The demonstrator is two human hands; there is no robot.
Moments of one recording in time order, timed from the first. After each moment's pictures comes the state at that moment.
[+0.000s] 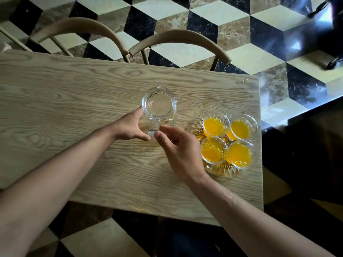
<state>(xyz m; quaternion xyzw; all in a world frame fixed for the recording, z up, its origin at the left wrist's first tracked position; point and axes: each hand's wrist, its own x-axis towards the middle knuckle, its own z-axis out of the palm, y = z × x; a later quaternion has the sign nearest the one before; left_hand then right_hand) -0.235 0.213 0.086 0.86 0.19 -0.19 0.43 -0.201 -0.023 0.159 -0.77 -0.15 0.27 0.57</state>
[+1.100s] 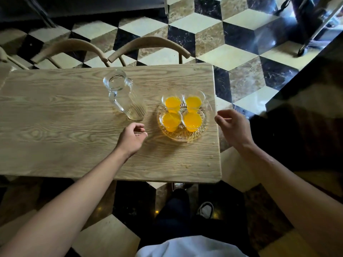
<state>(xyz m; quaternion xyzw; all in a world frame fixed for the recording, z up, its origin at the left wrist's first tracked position) -0.291 -0.004 0.128 0.78 0.41 0.00 0.48 -0.108 -0.286 0.136 -0.88 -0.11 0.12 0.44</state>
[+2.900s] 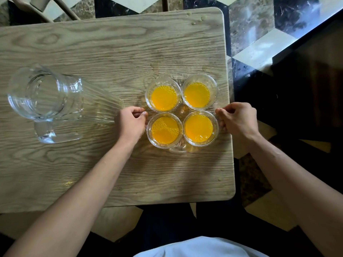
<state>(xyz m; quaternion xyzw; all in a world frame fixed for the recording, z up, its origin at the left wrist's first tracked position) -0.165 0.027 0.029 0.76 0.50 -0.06 0.41 -0.043 -0.240 0.040 -0.90 0.05 0.27 0.35</state>
